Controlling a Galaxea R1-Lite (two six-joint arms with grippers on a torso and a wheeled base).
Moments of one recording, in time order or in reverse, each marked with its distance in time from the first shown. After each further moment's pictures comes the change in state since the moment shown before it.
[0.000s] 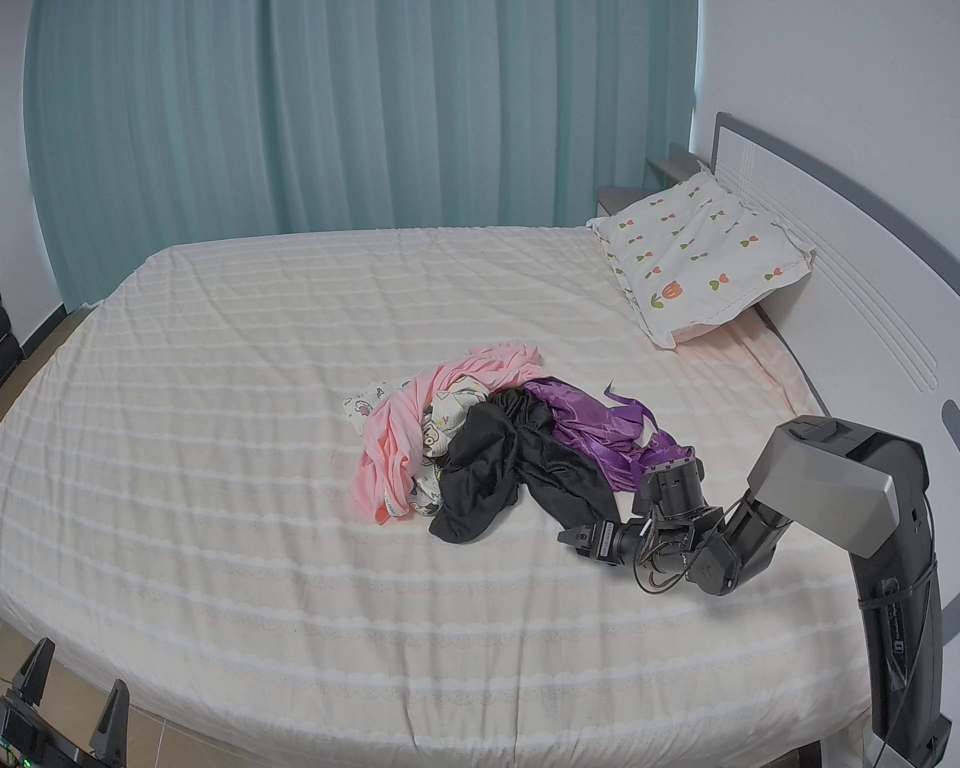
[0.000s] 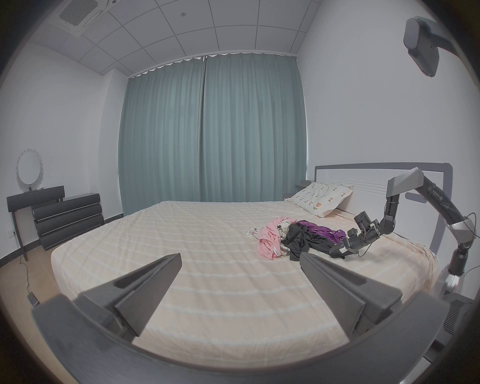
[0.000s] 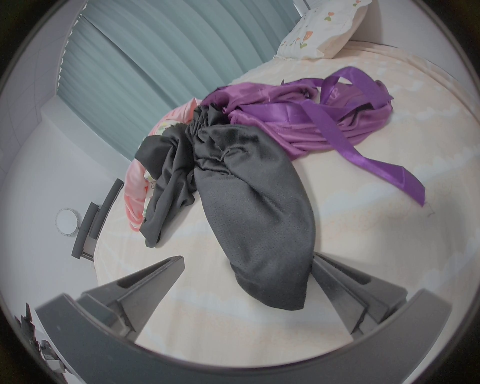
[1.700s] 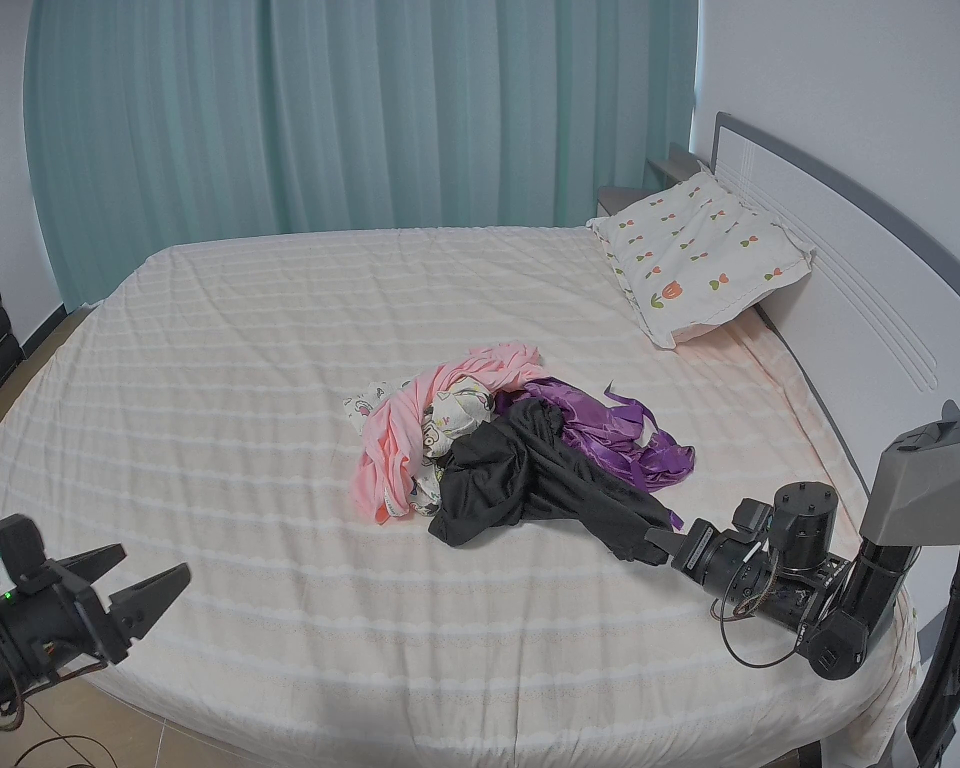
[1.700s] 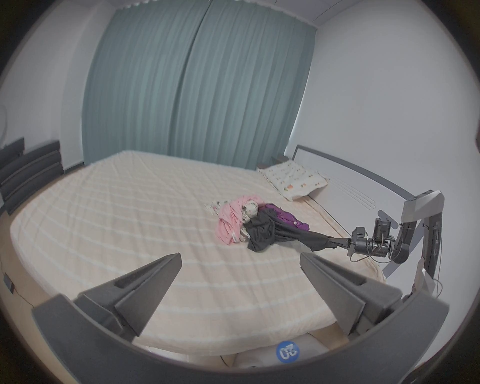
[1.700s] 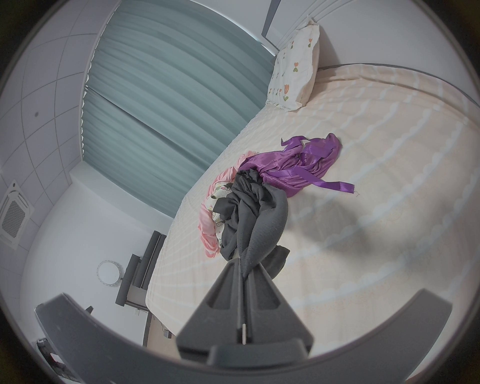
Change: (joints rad) left arm -0.183 0.817 -0.286 -0.222 -0.086 -0.214; right arm 0.044 -0.404 0.780 -0.710 -0.062 0.312
